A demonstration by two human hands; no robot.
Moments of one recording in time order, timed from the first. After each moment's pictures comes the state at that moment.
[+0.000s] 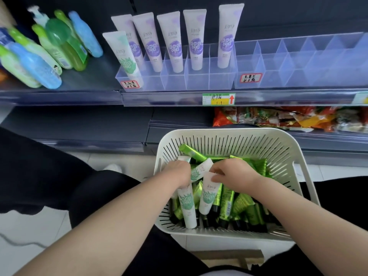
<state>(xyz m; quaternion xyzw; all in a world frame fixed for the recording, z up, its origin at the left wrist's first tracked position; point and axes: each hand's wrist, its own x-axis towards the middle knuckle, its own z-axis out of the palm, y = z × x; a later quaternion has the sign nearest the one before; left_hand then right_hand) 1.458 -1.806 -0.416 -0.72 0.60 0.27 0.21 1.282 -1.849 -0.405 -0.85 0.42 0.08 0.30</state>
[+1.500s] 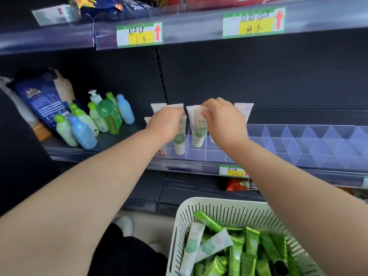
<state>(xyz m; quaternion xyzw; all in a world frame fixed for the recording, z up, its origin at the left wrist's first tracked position) 1.577 -1.950 -0.195 -0.73 0.67 -0.07 -0.12 1.405 -1.984 -0.201 -0.83 0.44 -0.34 0.01</state>
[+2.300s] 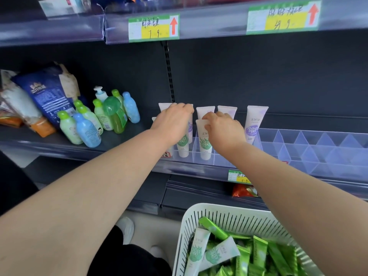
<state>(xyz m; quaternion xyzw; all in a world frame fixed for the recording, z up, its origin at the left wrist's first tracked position) 1.584 -1.952 -0.194 -0.70 0.69 -0.12 -0.11 1.437 -2.007 -0.232 -0.87 0.45 -0.21 -0.01</state>
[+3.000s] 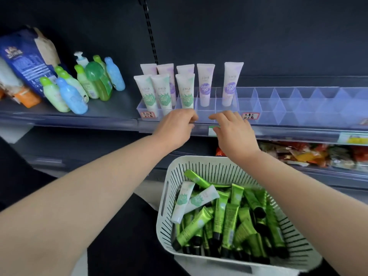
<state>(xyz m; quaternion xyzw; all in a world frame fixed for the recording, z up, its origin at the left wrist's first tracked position) 1.504 -1.869 -0.260 -0.69 0.69 0.06 -0.21 1.329 -1.910 -0.292 -0.87 0.44 -0.24 -0.01</state>
